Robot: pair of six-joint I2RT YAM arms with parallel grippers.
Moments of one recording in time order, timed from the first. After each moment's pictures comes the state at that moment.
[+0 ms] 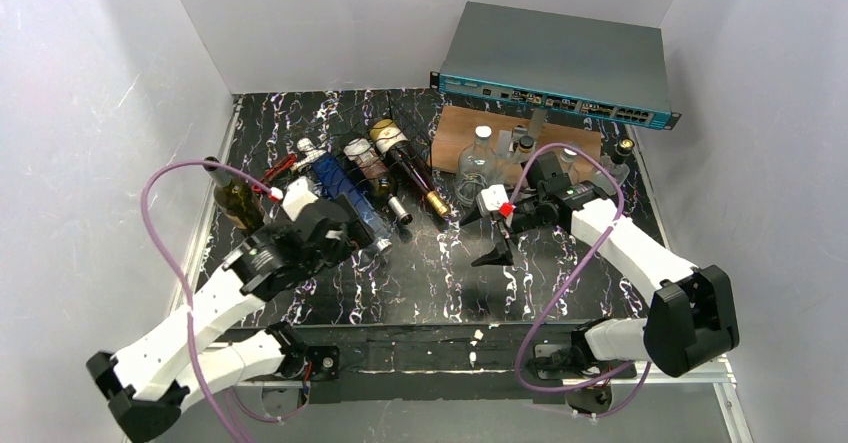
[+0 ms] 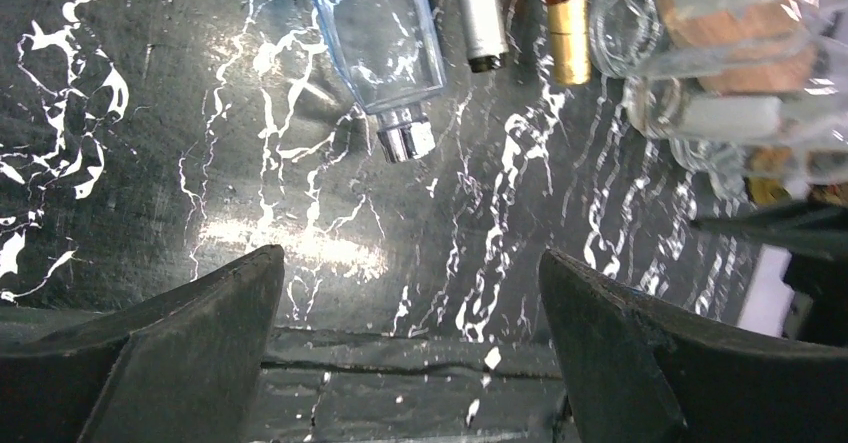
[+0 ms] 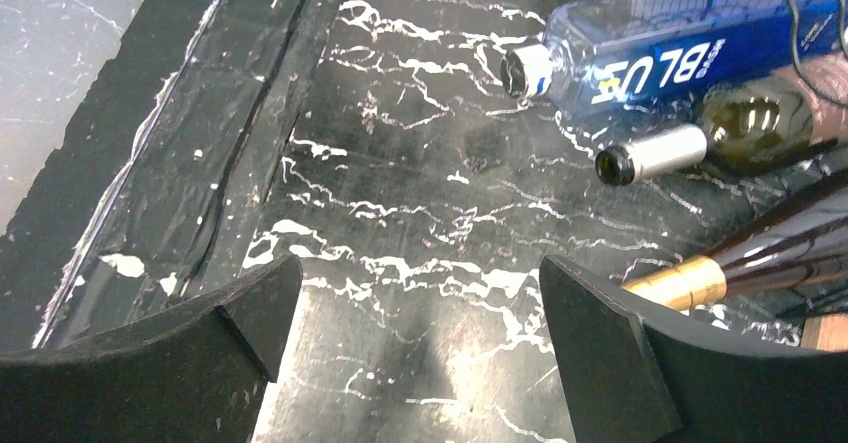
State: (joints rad) left arm -0.76 0.81 0.96 -0.97 -0.38 -1.08; right arm 0.46 1.30 0.94 -0.62 -1.16 -1.09
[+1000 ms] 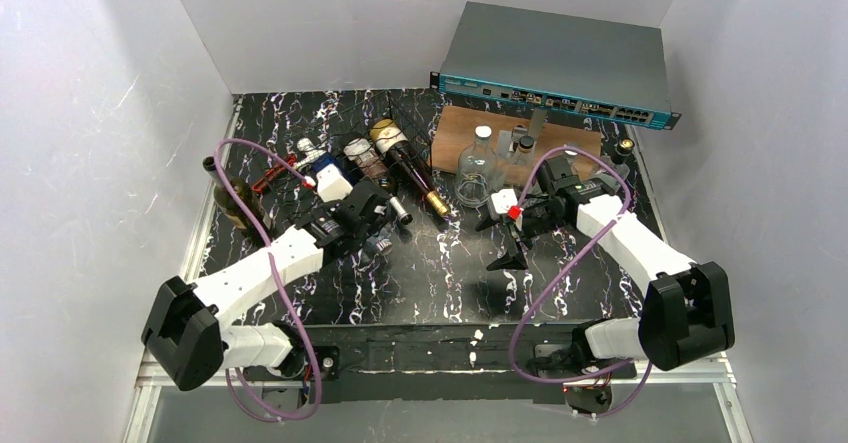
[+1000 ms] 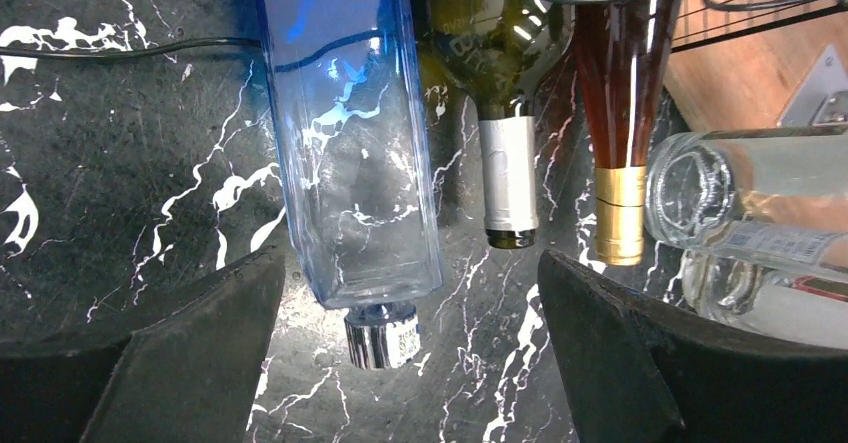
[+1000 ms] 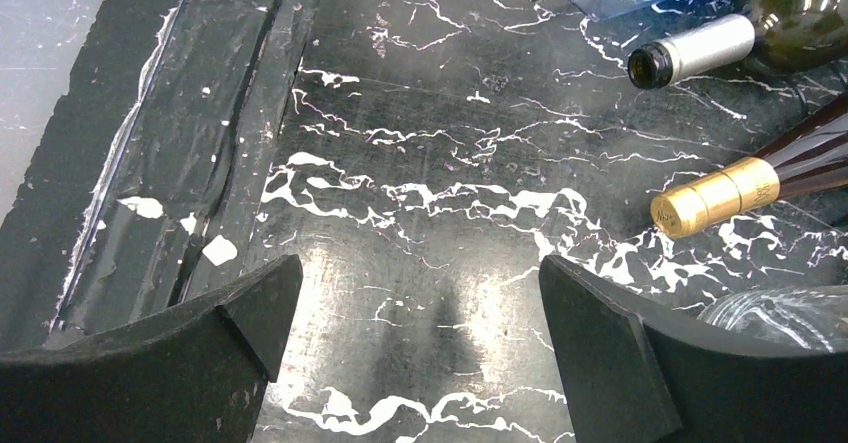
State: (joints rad) left arm -0.74 1.22 0.88 -0.57 -0.62 -1.17; right arm 0.35 1.32 0.93 -0.86 -1.12 -1.29
